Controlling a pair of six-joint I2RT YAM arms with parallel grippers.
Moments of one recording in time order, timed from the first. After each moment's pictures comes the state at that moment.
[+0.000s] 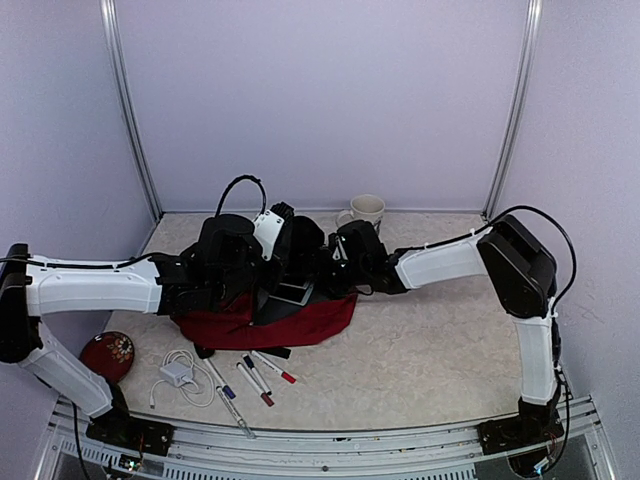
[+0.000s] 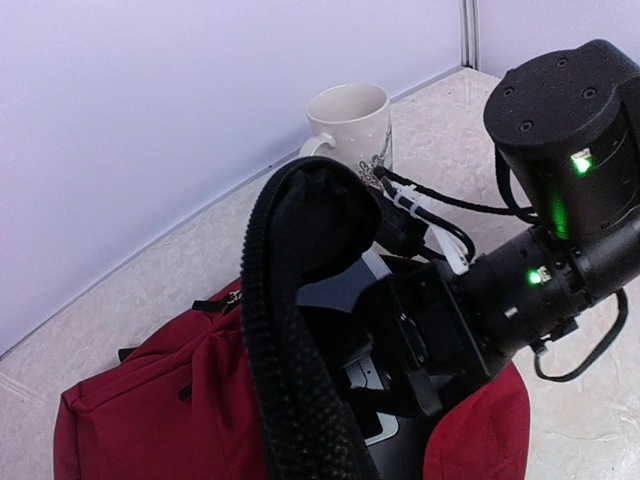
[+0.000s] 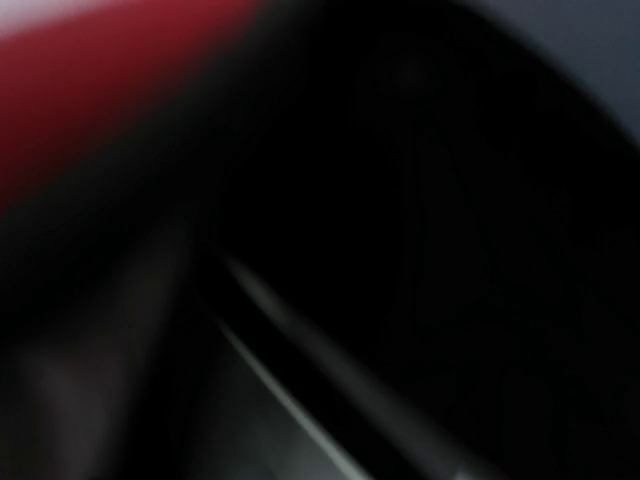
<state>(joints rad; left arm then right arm) -0.93 1.46 0.96 0.12 -0.40 0.08 0.80 2.13 1.38 0.25 -0.24 1.08</state>
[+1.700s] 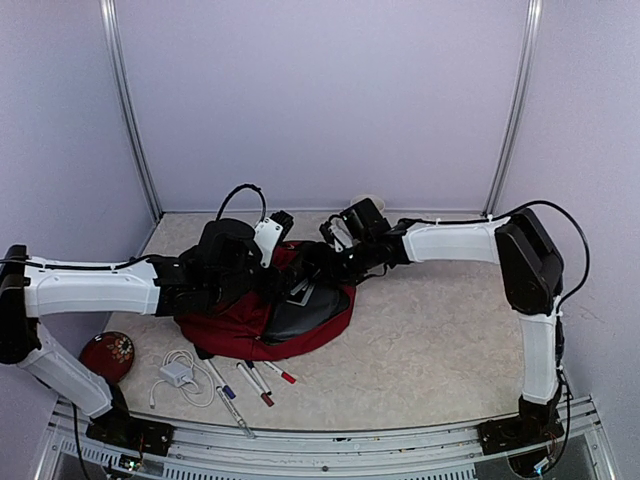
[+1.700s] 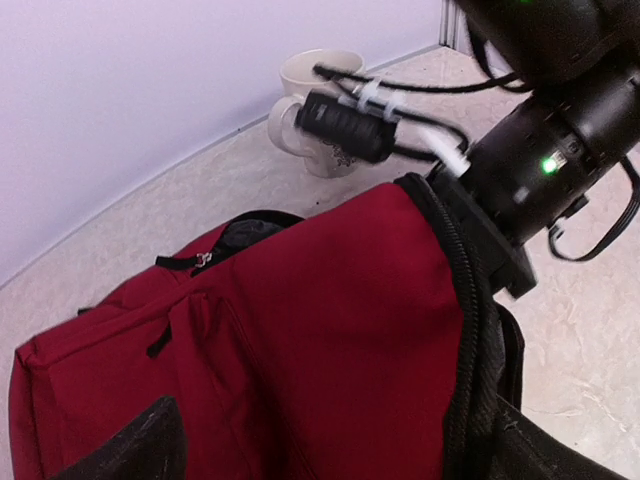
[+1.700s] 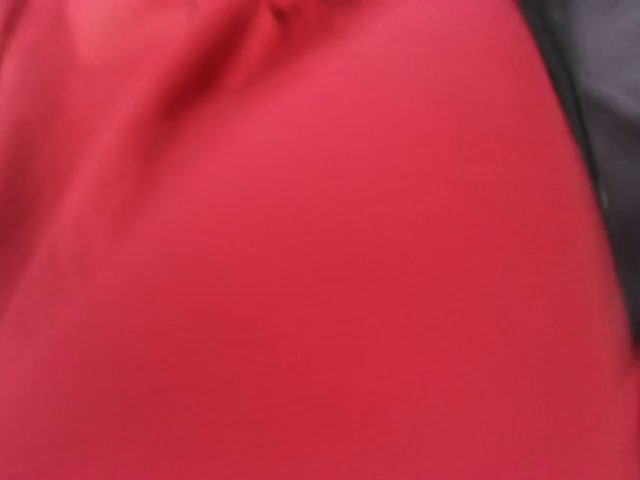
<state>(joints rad) -0.92 1.45 0.94 0.05 -0.32 0.00 0.74 2.09 1.56 -0.24 -0.34 0.51</state>
